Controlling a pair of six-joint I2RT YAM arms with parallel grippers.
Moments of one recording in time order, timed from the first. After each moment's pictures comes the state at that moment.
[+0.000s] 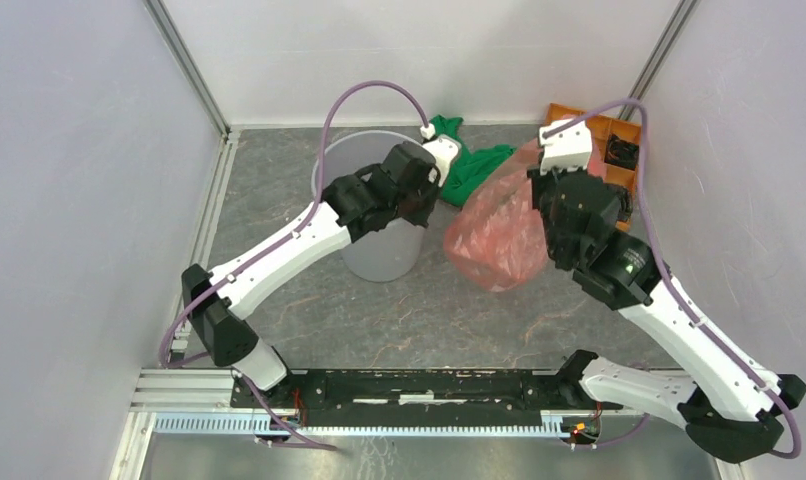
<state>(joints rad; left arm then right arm) -0.84 1.61 1.66 -0.73 -0.20 -0.12 0.82 0.96 1.23 -0.40 0.84 -0.13</state>
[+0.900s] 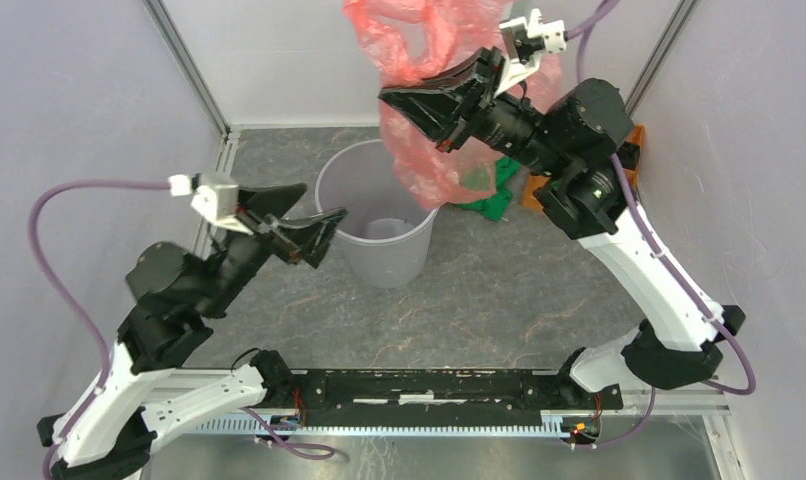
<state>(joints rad) -0.89 0.70 1.23 -0.36 -0.19 -0.21 0.81 1.40 1.93 -0.06 -0.35 0.22</state>
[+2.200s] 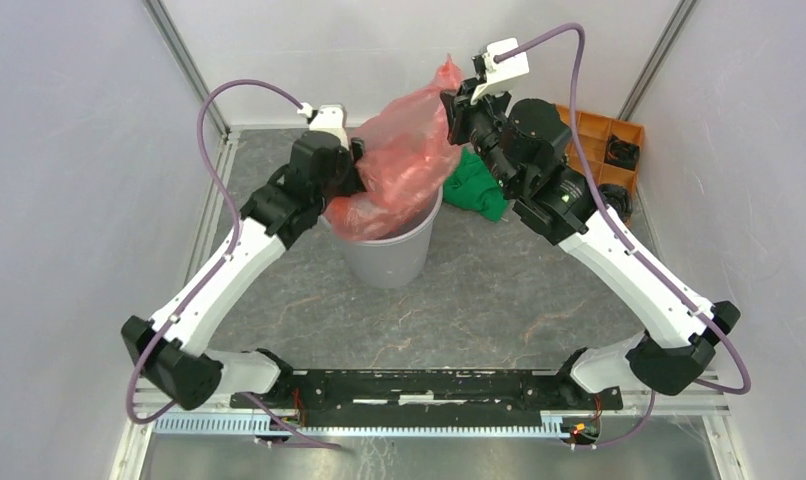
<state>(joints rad) -0.64 1.26 1.38 -0.54 -0.38 -0.31 0.78 1.40 1.69 -0.16 0.36 0.02</state>
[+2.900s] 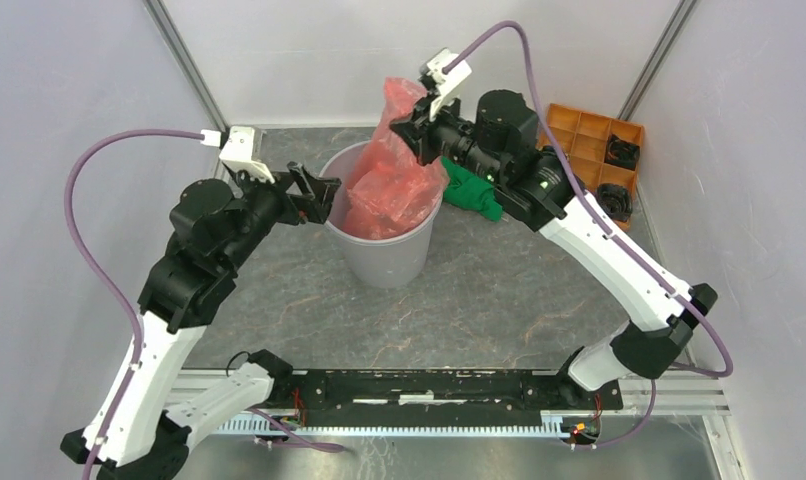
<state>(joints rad) -0.52 0.87 1.35 -0.59 -0.09 -0.29 0.79 1.49 1.78 -0.27 -0.03 -0.01</state>
